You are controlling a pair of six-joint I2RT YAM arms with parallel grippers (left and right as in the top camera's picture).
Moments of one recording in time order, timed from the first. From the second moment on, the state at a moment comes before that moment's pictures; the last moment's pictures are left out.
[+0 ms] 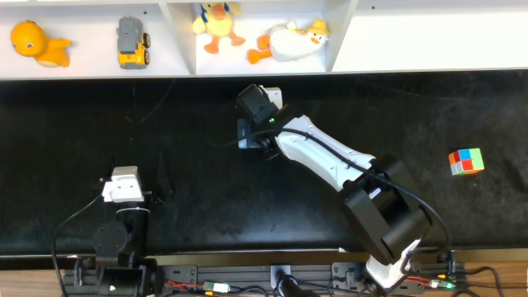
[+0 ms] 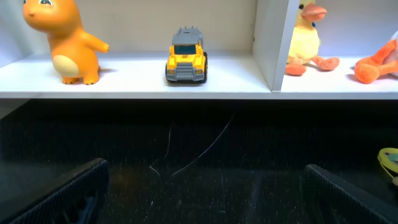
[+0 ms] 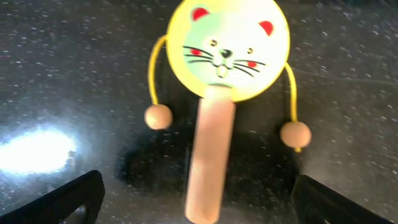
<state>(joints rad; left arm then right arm) -0.04 0.01 0.01 -0.08 -0.09 0.01 0.69 1.92 1.27 -0.60 0.13 0.62</state>
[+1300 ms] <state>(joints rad) -0.04 0.01 0.01 -0.08 -0.09 0.01 0.73 1.93 1.29 -0.68 0.15 0.63</state>
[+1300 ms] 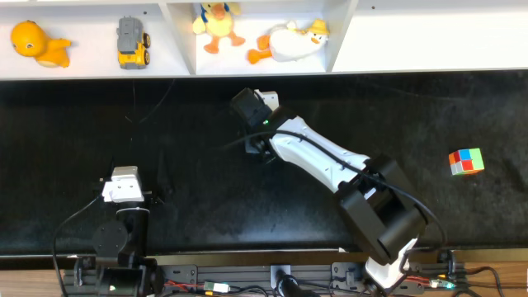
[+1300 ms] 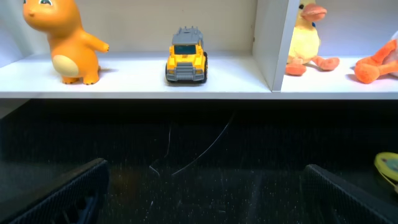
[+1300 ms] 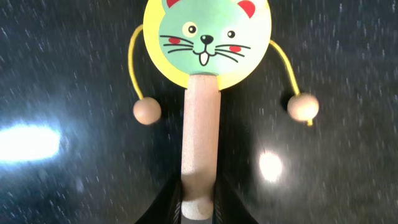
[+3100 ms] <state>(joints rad) -0.04 0.01 0.01 -0.08 -0.09 0.01 0.17 1.24 1.00 -0.82 0.36 0.21</state>
